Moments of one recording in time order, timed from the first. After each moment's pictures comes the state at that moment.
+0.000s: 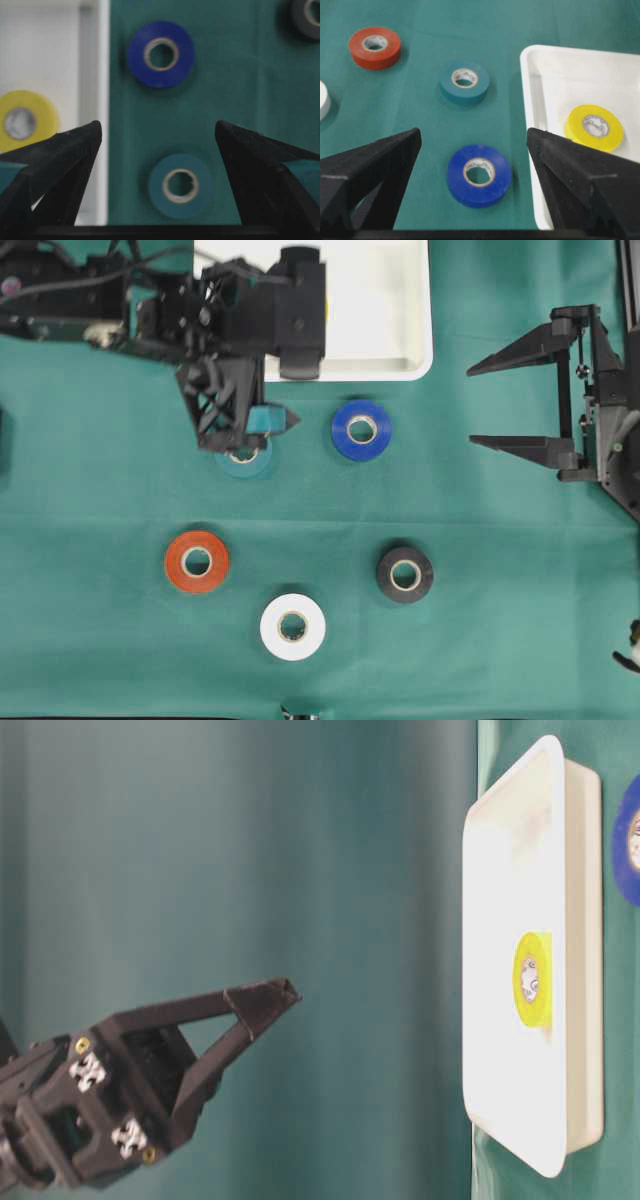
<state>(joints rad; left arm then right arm) 0.05 -0.10 0.22 0.00 0.77 0.05 -0.01 -0.82 1.09 -0.02 0.06 0.07</state>
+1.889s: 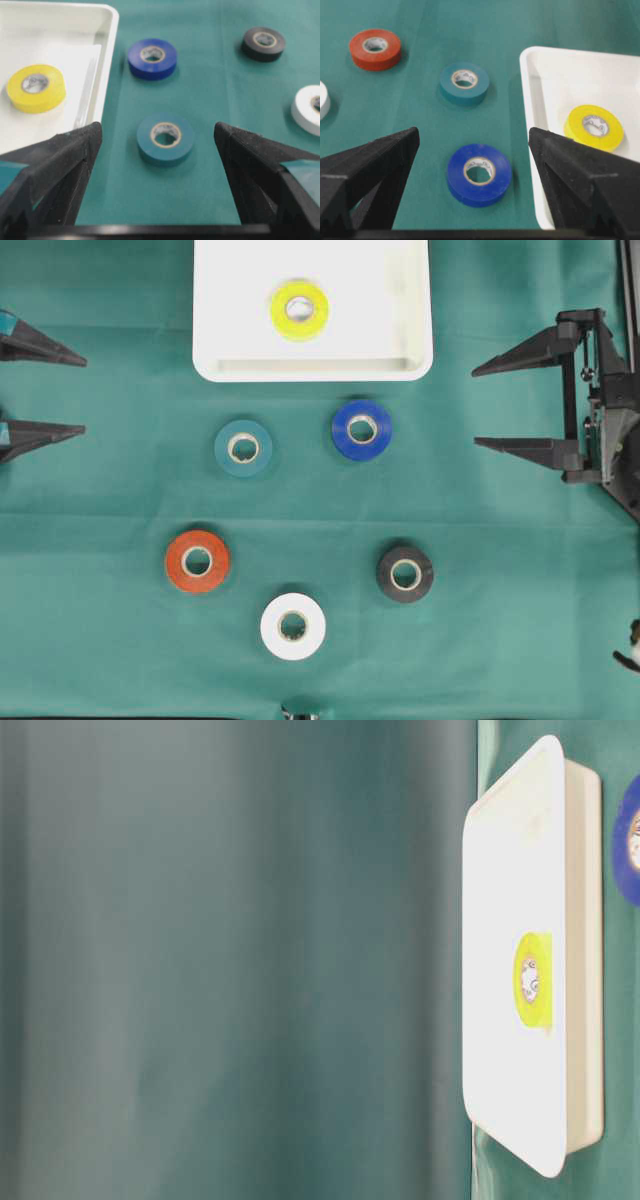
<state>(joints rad) 0.04 -1.10 1.22 -0.01 0.15 -0.01 -0.01 -0.84 1.14 -0.02 -0.01 0.07</state>
